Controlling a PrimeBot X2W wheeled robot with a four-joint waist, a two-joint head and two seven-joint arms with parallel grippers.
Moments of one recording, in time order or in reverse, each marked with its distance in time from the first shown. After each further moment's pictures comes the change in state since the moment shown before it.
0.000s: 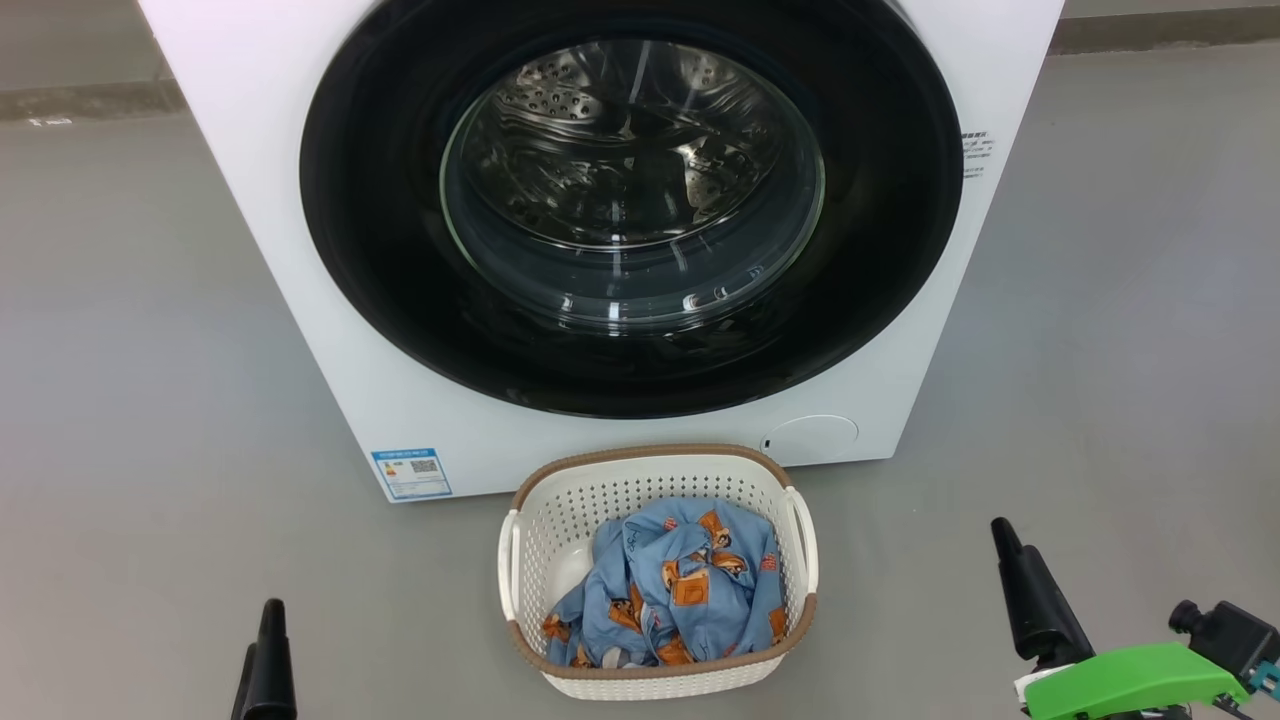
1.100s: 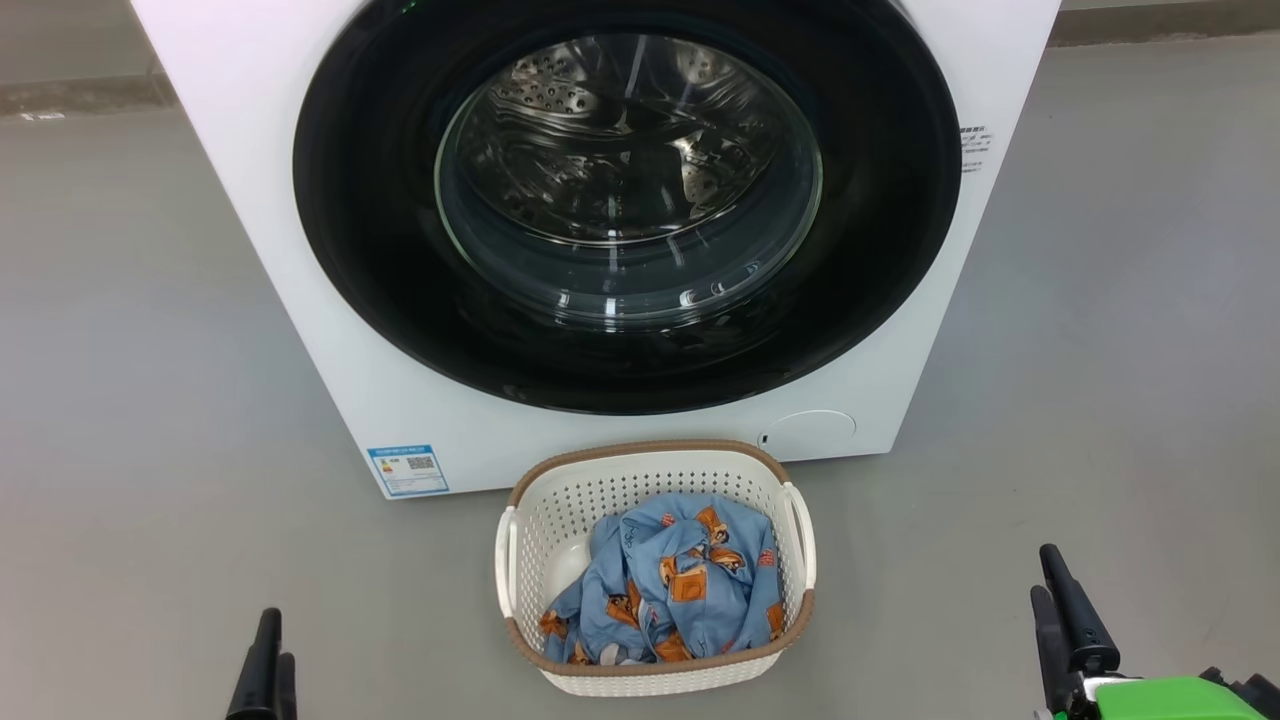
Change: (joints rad) left arm 0.000 -0.005 0.005 0.011 -0.417 0.000 0.097; right arm 0.007 0.036 -0.084 0.070 0.506 0.000 0.097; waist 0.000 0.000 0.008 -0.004
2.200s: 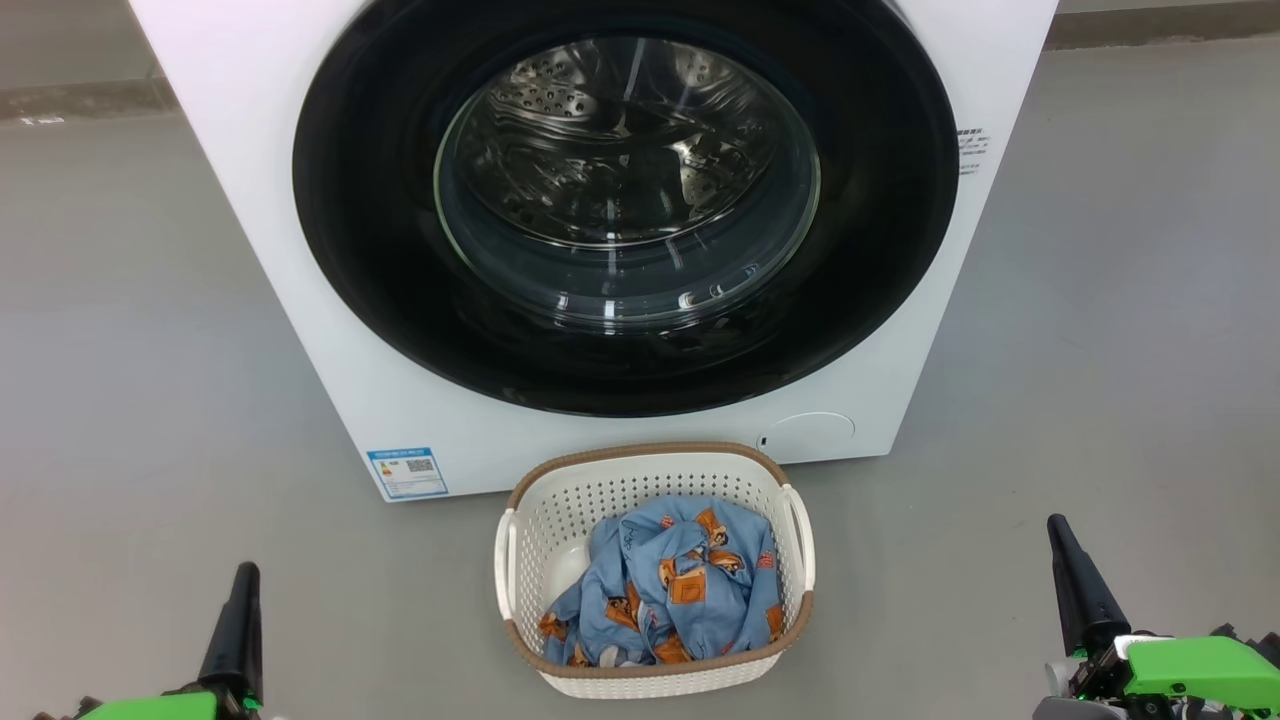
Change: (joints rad) left arm -0.059 0.030 0.032 -0.059 -0.042 -0.002 0.068; right arm -0.051 -0.017 -0.026 -0.034 0.087 0.000 0.068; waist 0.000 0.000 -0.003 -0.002
